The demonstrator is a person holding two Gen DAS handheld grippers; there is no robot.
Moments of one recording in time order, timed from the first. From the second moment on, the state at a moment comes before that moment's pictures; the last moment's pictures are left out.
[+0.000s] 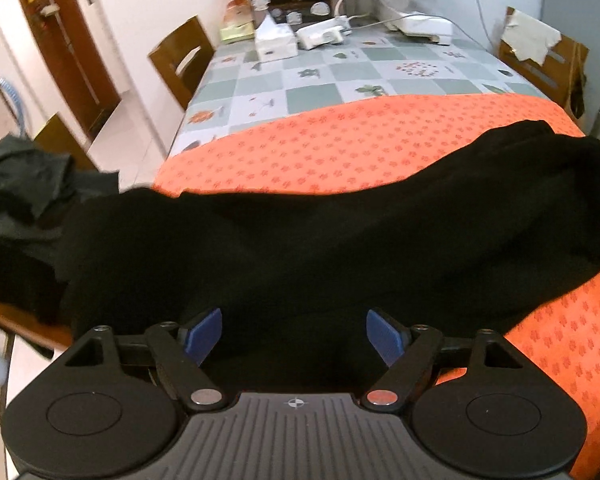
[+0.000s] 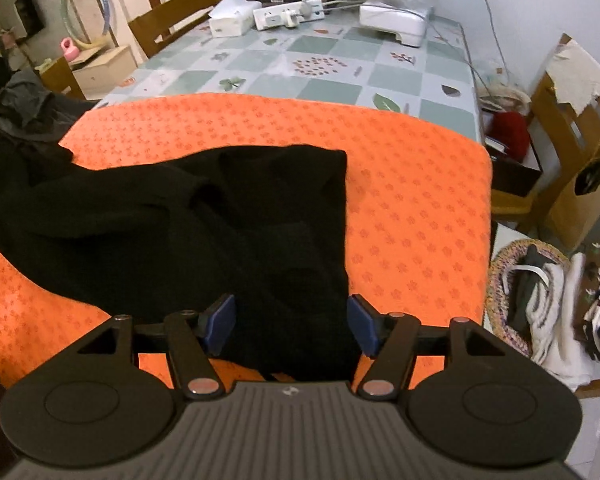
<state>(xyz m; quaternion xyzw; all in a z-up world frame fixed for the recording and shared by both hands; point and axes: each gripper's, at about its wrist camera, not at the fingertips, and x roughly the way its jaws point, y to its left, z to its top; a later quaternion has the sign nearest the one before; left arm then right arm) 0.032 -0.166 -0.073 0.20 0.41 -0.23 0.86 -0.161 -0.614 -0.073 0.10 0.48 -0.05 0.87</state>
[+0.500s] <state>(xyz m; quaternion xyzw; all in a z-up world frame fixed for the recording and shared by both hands) 0.087 -0.252 -0.084 0.23 0.39 -0.41 0.79 -0.167 -0.624 -0.085 0.10 0.49 -0.05 0.86</state>
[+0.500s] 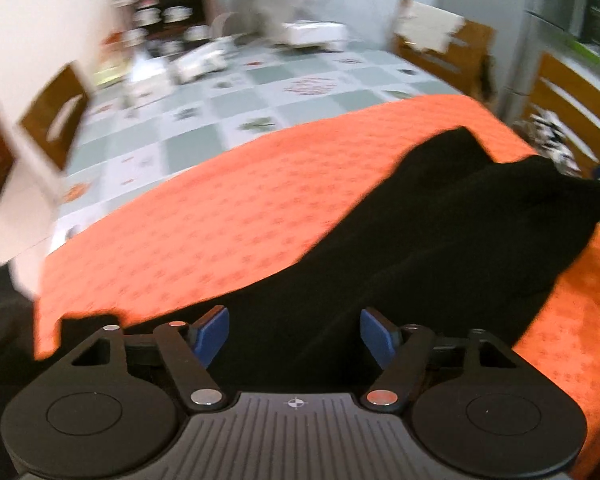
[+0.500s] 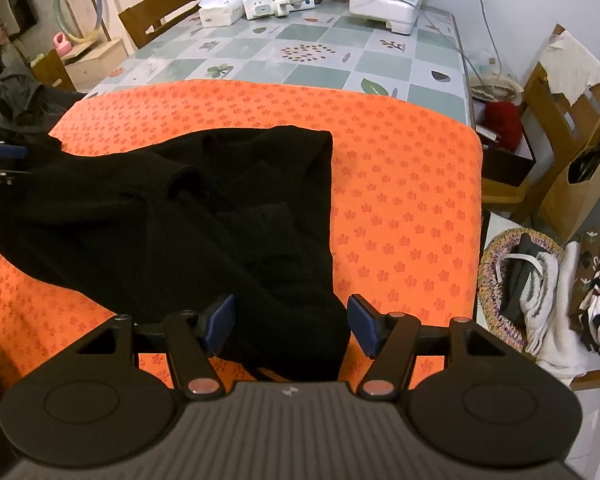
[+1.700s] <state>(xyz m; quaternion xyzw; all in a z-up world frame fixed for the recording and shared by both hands) -0.009 -0.222 -0.062 0.26 0.39 -0.46 0.75 -0.213 -0.669 -0.149 0.47 0.46 -0.02 0.75</state>
